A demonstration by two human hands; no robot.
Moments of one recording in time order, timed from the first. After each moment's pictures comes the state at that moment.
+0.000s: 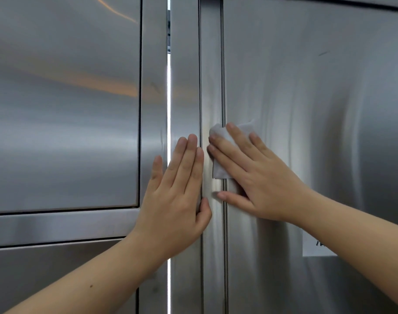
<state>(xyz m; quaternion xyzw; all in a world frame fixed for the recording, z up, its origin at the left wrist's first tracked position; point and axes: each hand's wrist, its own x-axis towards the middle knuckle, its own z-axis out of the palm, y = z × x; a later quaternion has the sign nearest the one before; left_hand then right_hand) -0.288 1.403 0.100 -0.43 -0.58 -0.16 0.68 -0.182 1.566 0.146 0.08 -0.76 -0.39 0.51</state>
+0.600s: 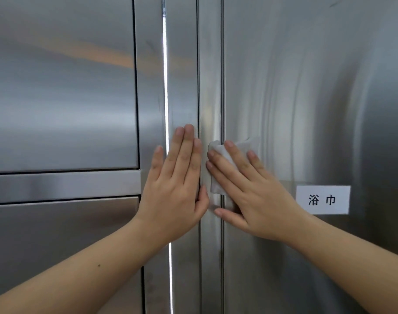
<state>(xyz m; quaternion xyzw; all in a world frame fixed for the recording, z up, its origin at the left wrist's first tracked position) -0.282 1.400 0.061 -0.42 -0.59 -0.13 0.67 -0.179 1.560 0.062 0.08 -0.78 -0.37 0.50</state>
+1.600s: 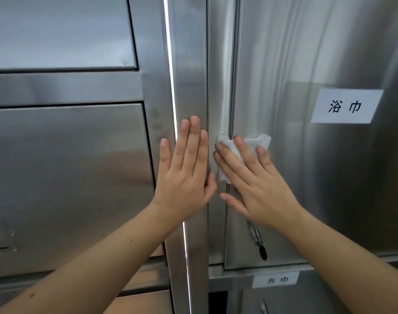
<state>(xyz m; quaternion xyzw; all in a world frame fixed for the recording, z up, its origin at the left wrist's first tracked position) -0.285 1.400 -0.070 -0.43 -0.62 -0.14 0.64 -0.171 1.548 -0.073 0.04 -0.84 -0.33 0.44</state>
